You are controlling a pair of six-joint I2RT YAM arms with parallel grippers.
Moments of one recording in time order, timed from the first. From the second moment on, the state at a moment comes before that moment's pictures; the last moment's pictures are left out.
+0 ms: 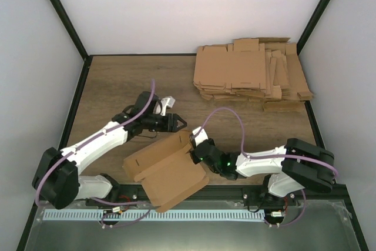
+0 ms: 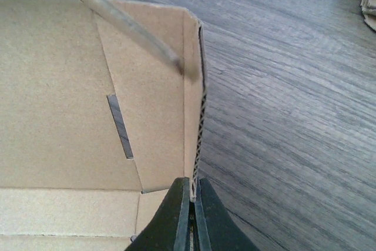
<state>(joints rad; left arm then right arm) -0.63 1.30 0.83 -0.30 0.50 -0.58 1.20 1.41 0.45 0.35 0.50 0.37</state>
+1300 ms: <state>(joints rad) -0.43 1.24 0.67 -0.29 0.79 -0.54 1.05 1.51 0.45 0.57 0.41 0.15</state>
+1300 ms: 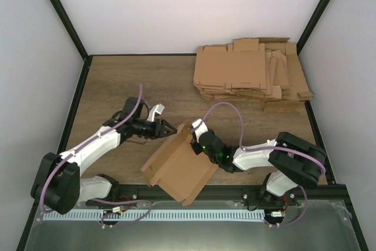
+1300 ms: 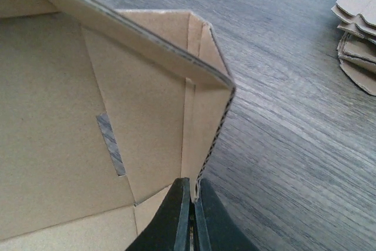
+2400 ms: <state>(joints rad) -0.57 1.26 0.65 -0.08 0.62 -0.74 1.08 1.45 0.42 0.50 0.45 0.24</state>
